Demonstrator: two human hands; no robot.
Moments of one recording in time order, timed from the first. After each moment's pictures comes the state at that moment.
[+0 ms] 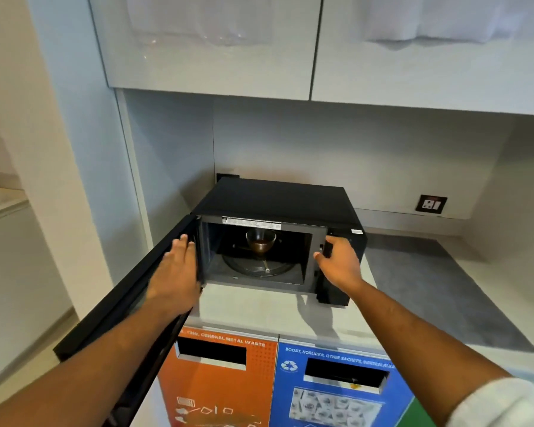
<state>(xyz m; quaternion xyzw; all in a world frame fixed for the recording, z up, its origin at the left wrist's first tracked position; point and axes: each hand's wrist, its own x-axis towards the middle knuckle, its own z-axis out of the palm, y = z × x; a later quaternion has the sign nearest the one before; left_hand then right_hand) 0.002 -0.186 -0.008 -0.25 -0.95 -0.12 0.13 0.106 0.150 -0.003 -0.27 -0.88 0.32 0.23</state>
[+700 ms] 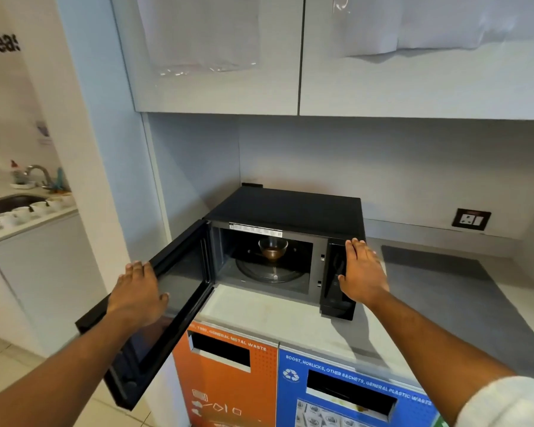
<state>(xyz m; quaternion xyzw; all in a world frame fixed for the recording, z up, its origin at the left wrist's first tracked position) 0.054 -0.226 0.000 -0.05 -1.00 0.00 0.07 0.125 0.247 -0.019 -0.17 -0.97 0.03 0.15</state>
